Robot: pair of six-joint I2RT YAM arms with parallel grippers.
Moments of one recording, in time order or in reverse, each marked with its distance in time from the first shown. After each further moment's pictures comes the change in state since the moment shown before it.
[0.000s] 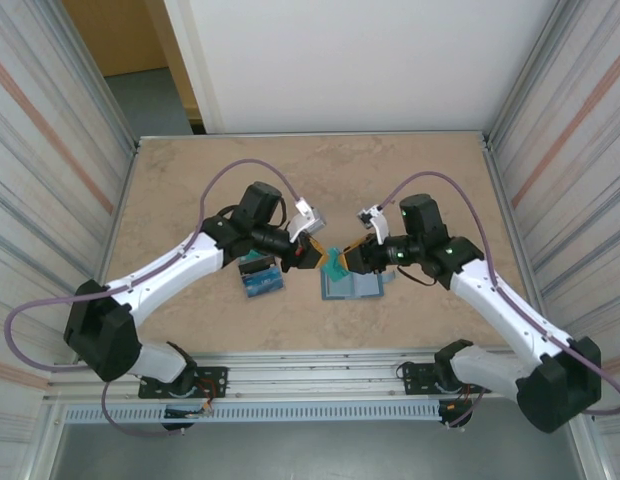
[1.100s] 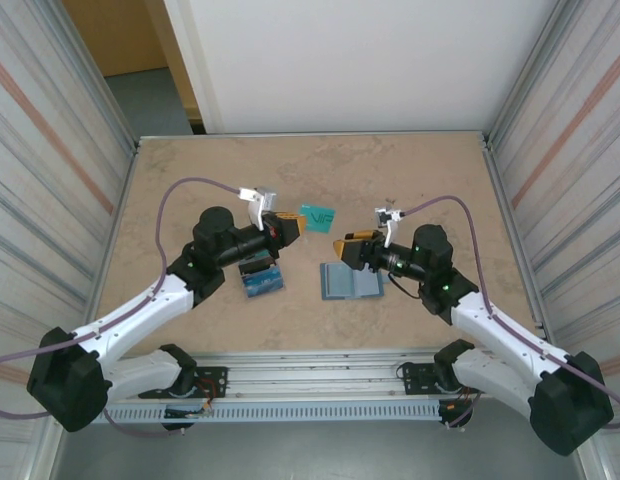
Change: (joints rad) left arm 0.042 -0.294 -0.372 0.719 -0.362 -0.595; right arm 0.069 -0.117 -0.342 0.753 0.173 0.490
